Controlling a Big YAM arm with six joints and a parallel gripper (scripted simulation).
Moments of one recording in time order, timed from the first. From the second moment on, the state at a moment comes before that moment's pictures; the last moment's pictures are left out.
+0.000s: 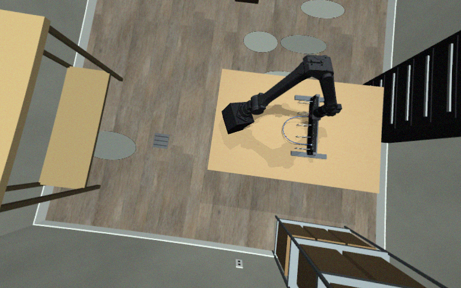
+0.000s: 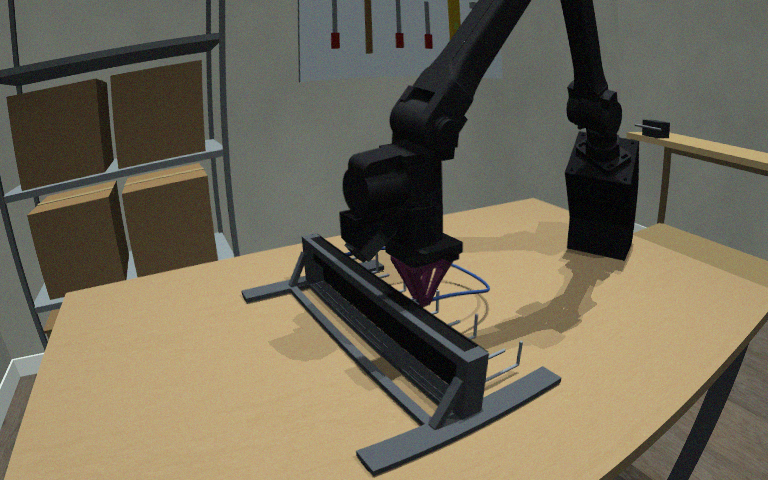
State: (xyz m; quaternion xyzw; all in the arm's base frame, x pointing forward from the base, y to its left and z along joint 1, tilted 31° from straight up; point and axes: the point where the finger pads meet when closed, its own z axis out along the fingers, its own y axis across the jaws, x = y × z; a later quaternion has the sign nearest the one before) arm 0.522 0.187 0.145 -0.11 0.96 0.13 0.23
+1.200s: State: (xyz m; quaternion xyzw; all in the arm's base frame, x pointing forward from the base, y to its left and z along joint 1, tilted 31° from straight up) arm 0.524 0.187 0.146 -0.11 0.96 0.13 0.23
